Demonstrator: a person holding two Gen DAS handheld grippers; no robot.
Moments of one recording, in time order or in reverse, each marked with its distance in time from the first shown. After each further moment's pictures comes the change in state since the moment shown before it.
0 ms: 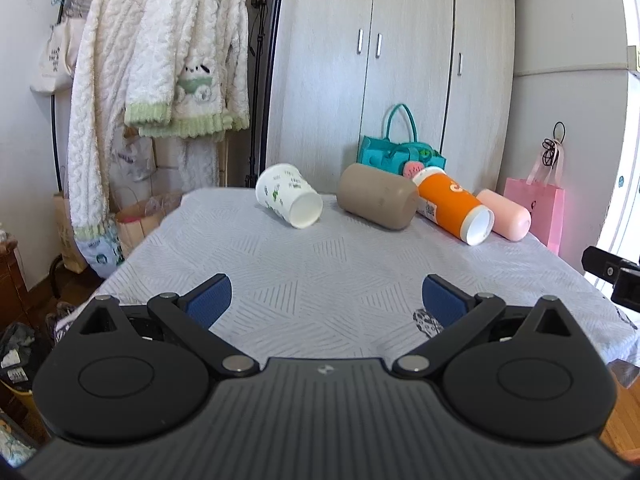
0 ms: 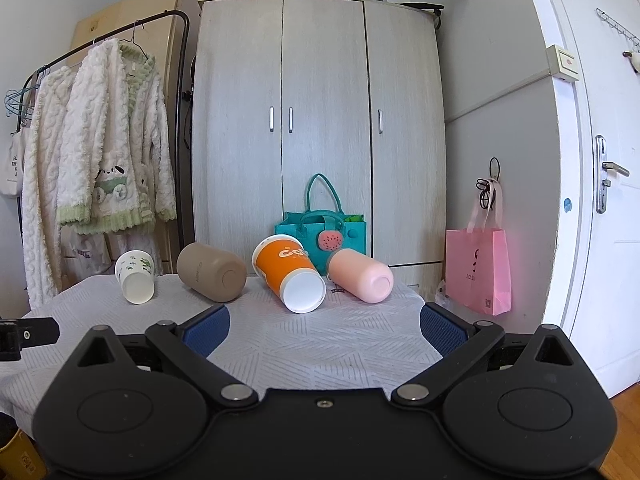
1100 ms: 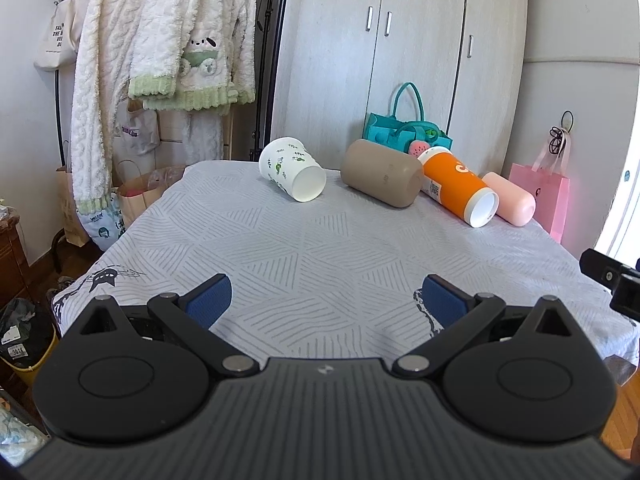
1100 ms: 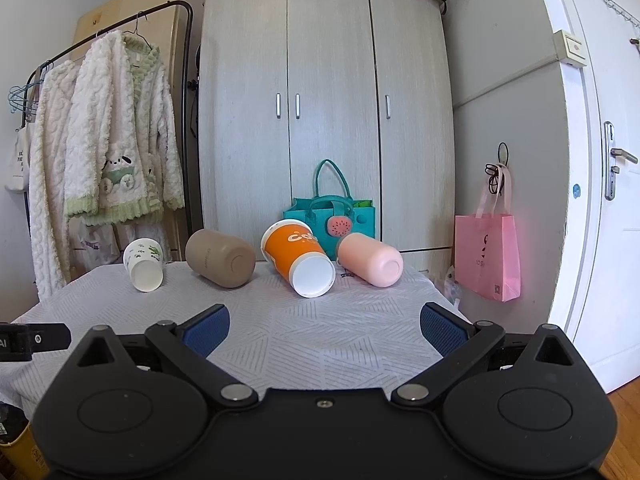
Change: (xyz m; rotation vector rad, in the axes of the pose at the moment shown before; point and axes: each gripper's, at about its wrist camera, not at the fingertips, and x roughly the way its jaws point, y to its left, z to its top) left arm 0.006 -0.003 -0.003 -0.024 0.067 0.018; right arm 0.002 0.000 -0.006 0.007 0.039 0.029
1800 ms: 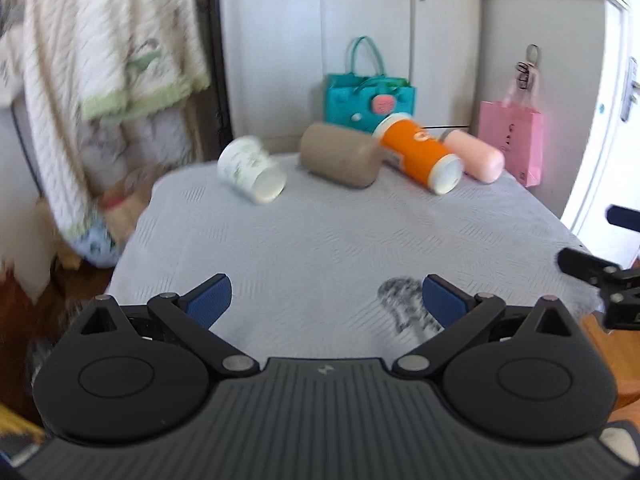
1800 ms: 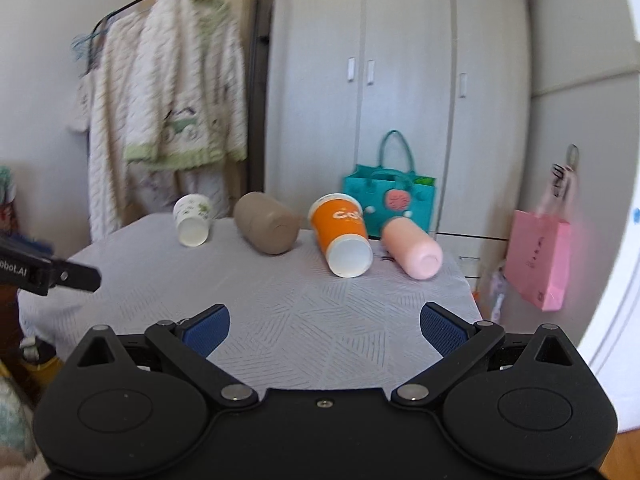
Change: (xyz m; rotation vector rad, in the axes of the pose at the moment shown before) left arm -0.005 -0.040 0.060 0.202 0.163 -0.049; right arm 0.012 -0.024 0.041 -0.185 0.155 0.224
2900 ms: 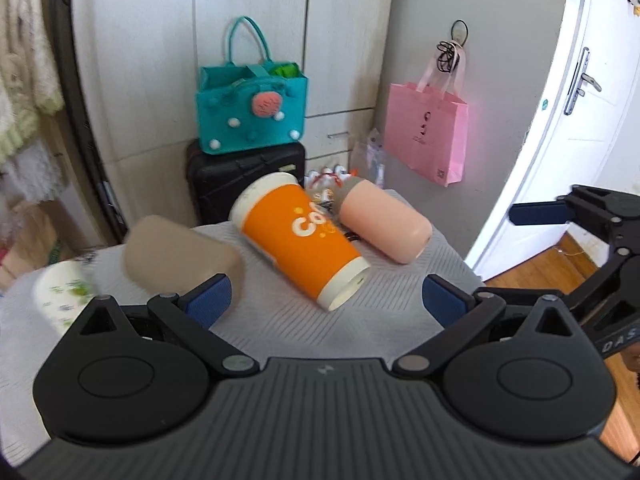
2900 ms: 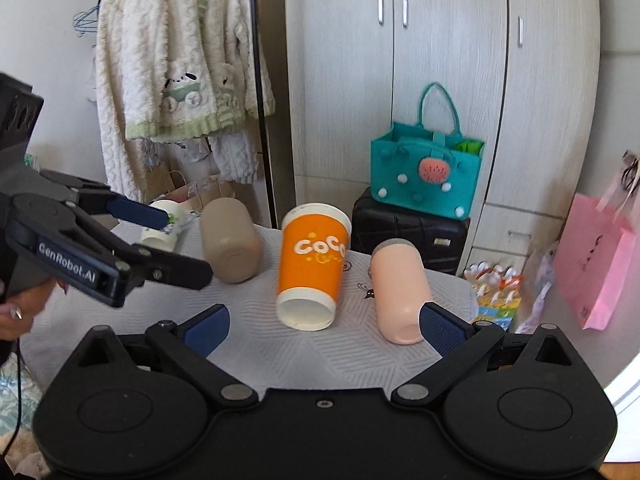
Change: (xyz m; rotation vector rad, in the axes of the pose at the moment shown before) left arm 0.164 -0.078 0.157 0.079 0.142 -0.328; right arm 0.132 -0.118 0.098 0.016 0.235 0.218
